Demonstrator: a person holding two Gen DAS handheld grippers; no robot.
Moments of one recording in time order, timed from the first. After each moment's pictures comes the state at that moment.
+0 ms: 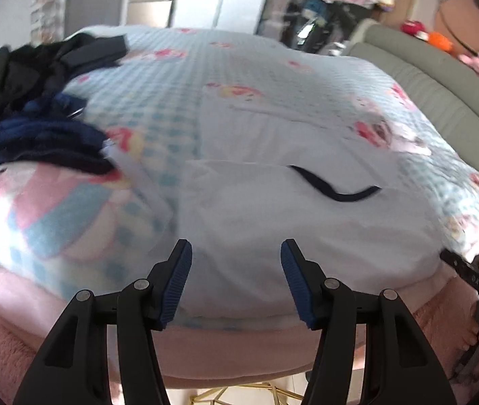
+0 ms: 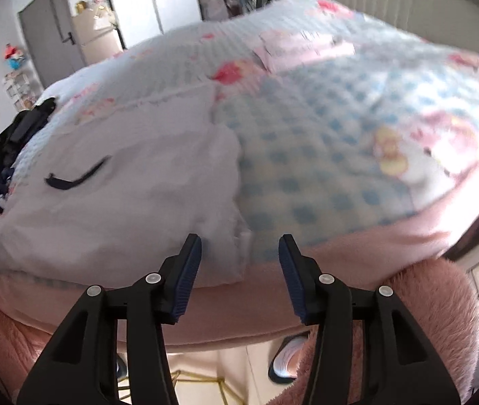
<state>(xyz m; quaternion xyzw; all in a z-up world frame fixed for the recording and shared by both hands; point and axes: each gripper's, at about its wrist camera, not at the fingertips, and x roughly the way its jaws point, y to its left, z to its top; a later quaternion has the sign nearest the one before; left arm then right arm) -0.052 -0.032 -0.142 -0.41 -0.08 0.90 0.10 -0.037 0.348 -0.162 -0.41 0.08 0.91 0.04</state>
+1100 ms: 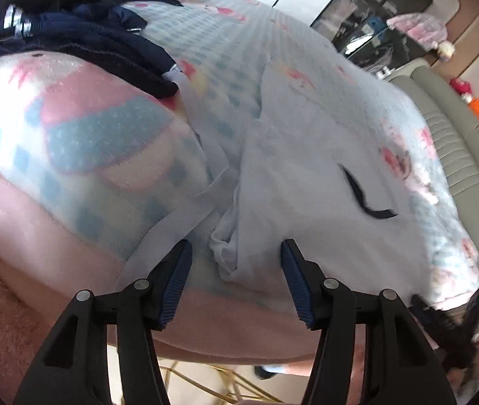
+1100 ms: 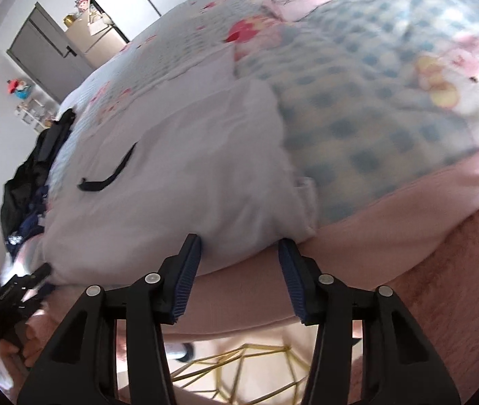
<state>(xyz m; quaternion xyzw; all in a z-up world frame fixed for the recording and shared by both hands) -0.045 -0.085 -0.174 -0.46 -0.27 0.84 0.05 -0.039 0.356 -0.183 -0.48 0.20 0.86 0.00</state>
